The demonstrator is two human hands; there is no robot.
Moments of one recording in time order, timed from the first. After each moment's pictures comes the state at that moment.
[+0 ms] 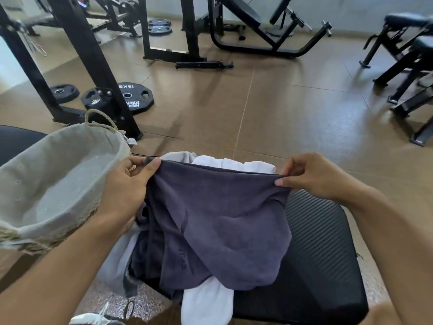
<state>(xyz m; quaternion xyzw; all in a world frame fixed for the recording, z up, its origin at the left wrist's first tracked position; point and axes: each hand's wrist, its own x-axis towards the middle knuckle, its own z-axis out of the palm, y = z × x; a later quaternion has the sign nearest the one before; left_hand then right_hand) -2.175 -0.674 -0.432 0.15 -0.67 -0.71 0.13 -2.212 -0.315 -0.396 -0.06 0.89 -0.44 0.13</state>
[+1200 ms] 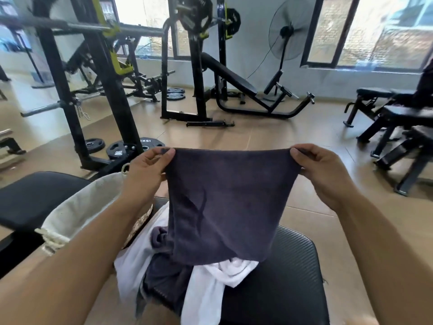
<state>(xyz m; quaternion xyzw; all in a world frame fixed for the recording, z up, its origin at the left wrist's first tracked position) -2.145 -0.642 -0.279 0.02 -0.64 -0.75 0.16 -2.162 -0.305 -0.260 -0.04 0.72 -0.68 -0.12</state>
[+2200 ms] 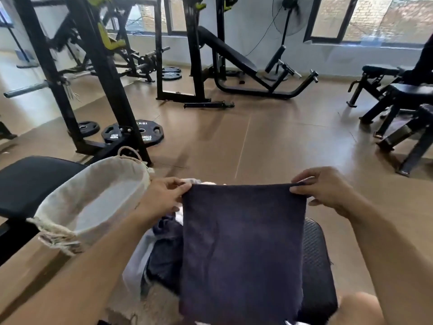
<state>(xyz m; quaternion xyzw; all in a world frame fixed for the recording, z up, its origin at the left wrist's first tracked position) -2.151 -0.649 -0.368 0.08 -0.79 -0.61 -0.01 -2.168 -0.282 -0.326 0.07 0.87 -0.49 0.05</state>
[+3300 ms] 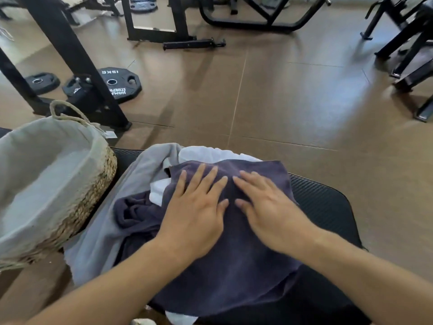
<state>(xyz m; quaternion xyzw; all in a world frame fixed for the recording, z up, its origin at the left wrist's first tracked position) -2.159 -0.569 -0.467 -0.17 -0.98 -0.12 0.03 -2.163 -0.385 -0.458 -0.15 0.96 -0.21 0.07</state>
